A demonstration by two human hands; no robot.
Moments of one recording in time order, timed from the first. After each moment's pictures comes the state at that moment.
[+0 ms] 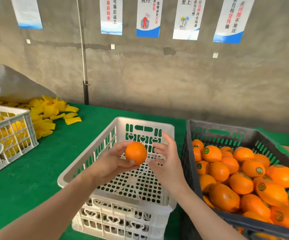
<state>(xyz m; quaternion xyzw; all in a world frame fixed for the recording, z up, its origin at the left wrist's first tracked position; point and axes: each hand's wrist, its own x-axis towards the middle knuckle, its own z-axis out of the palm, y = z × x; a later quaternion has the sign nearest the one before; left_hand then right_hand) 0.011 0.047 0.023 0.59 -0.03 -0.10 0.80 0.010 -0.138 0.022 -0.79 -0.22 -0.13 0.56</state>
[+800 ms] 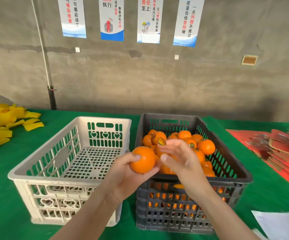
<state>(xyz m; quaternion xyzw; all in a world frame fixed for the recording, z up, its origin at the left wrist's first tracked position) -0.082 -0.150 0.041 0.34 -0.04 -0.21 0.92 -0.099 -0.321 0.056 -0.72 -0.20 -0.13 0.65</state>
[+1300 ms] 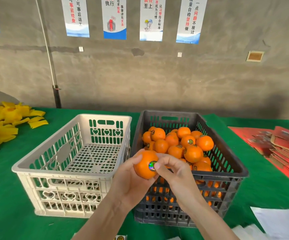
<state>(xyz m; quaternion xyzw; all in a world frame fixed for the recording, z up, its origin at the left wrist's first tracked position) -0.110 -0.182 0.030 0.31 -0.04 -0.16 0.94 -0.123 -0.316 0.036 -0.70 -0.11 -0.05 0.70</state>
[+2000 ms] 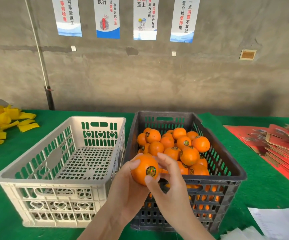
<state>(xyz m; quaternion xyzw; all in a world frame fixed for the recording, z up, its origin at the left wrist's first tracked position) -0.106 -0.191 0.026 0.32 -0.08 -0.15 0.93 -0.125 -0.313 0.010 -0.76 -0.16 -0.19 0.60</state>
